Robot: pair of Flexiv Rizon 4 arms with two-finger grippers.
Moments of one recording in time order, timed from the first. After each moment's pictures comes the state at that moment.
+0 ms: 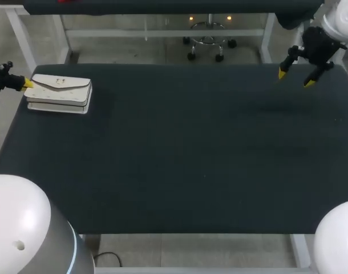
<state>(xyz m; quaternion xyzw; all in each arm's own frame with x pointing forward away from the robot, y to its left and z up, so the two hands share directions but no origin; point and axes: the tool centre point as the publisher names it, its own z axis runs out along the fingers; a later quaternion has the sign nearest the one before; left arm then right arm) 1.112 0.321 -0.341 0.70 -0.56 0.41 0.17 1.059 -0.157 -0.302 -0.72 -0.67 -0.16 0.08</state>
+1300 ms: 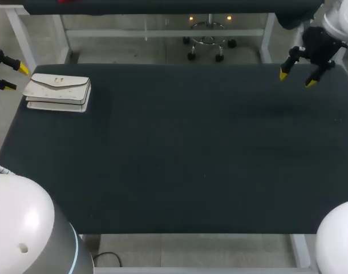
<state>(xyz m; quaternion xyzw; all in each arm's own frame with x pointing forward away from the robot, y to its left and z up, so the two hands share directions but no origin) 1.072 0.324 -0.286 0.68 -0.62 0.33 0.21 1.049 -0.160 -0.296 -0.70 -0.70 -0.15 0.07</state>
